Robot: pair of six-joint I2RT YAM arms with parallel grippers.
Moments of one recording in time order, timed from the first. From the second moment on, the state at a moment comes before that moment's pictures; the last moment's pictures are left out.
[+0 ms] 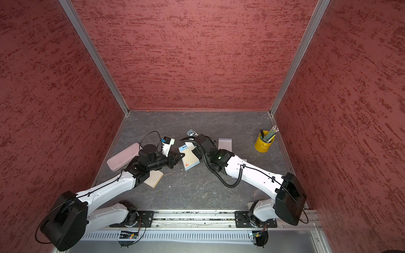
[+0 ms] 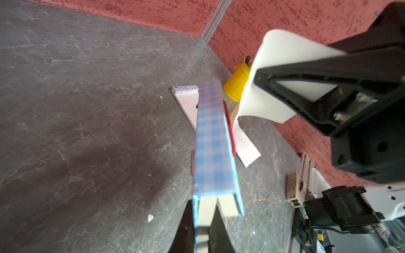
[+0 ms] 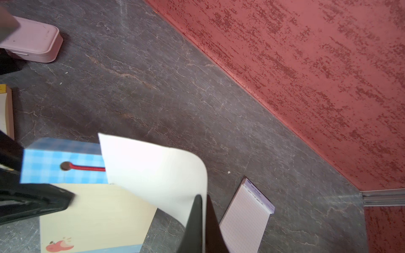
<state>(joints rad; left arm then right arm) -0.49 1.14 0.50 0.27 0.48 -0.42 0.87 1.41 1.10 -0.29 0.44 -0.11</state>
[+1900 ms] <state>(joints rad) -0.28 1.58 0.86 -0.07 0.61 -0.58 0.83 1.68 0.97 -0.63 0.22 0.31</state>
